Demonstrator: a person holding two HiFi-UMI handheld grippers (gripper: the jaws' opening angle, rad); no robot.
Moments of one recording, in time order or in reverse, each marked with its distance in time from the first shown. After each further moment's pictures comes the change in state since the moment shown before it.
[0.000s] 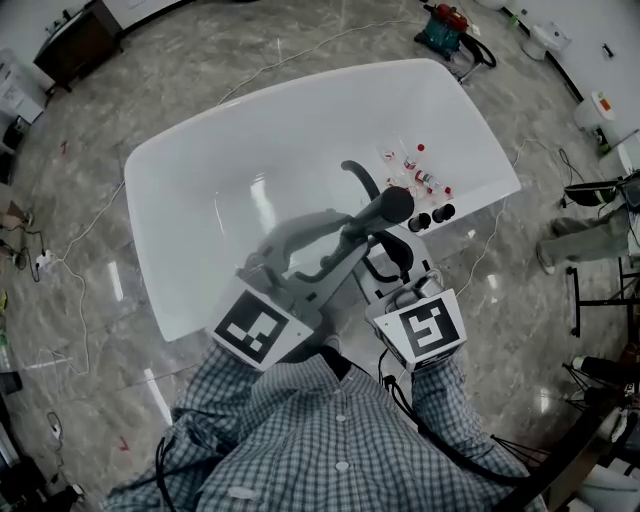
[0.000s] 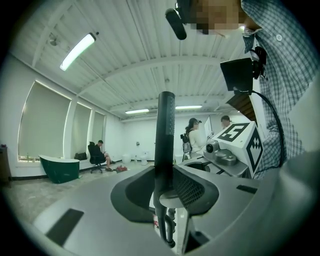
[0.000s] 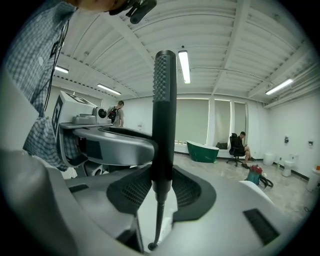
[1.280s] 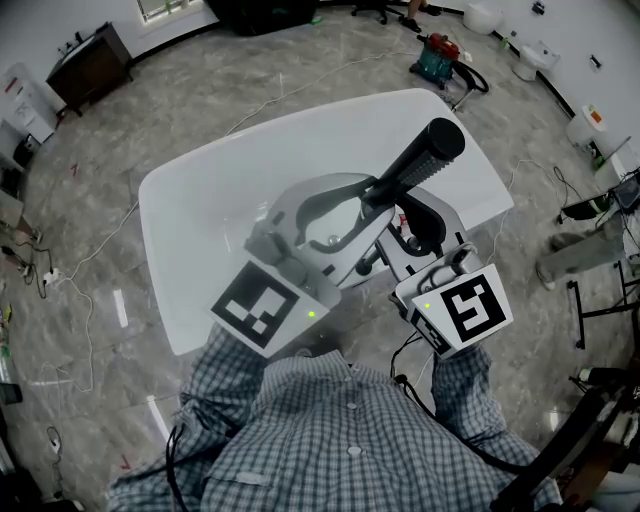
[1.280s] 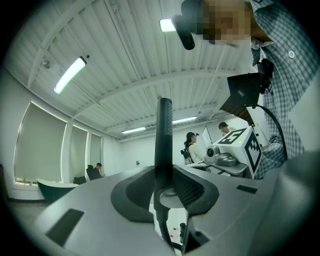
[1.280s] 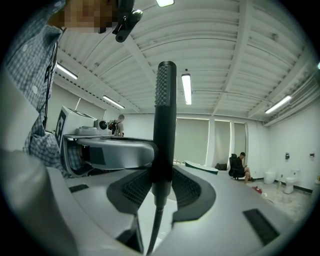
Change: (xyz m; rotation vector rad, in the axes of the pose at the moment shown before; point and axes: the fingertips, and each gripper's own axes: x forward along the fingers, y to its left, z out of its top) left arm -0.008 -0.013 0.127 0.127 -0.197 0.014; right arm -0.051 -0.018 0.115 -0.036 -0.167 -0.029
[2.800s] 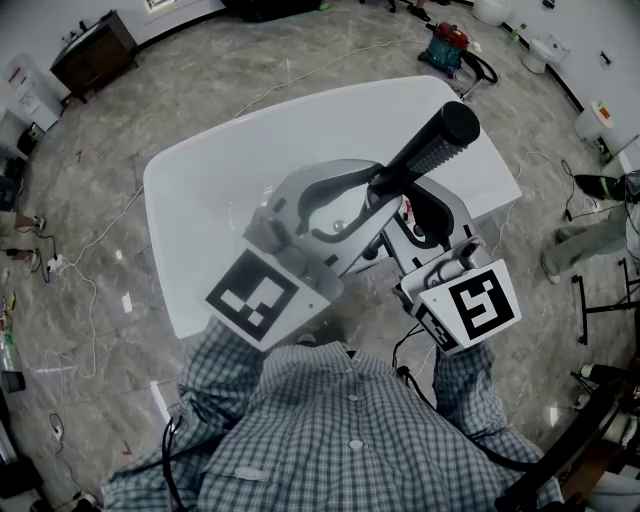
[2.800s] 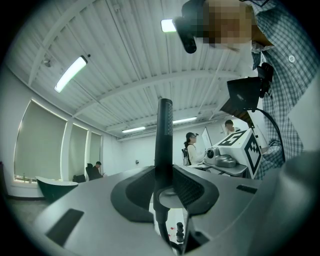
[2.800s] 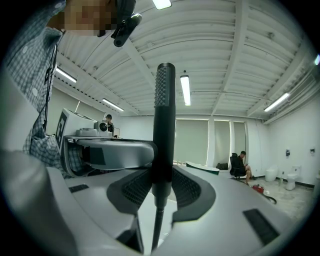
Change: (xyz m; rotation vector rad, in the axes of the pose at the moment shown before) left arm -0.008 -0.012 0.005 -0.029 -0.002 0.000; right arm -0.011 0.011 0.003 0.028 -0.019 0.003
